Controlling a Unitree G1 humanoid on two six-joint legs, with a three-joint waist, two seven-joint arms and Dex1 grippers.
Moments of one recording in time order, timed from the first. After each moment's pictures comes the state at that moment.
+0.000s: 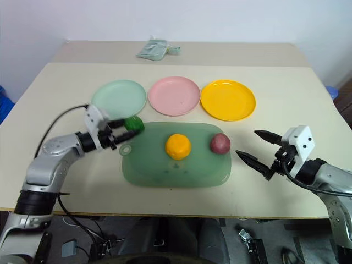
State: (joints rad) left arm -0.45 0.54 0.10 0.06 -0.32 0.39 -0.62; right arm 0.13 -0.78 -0.44 -0.39 0.61 0.43 0.88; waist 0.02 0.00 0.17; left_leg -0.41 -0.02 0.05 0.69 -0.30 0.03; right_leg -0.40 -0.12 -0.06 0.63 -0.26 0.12
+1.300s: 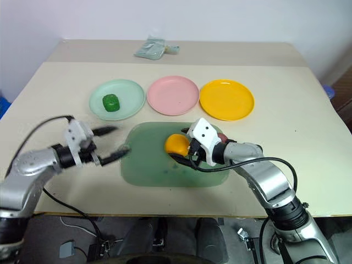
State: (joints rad) left arm -0.05 0.74 0.09 -0.34 -0.45 0.38 -0.91; right arm -0.35 -0.60 0.26 -0.43 0.37 0.67 0.66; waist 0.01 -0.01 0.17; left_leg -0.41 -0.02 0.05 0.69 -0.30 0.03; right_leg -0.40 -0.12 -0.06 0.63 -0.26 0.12
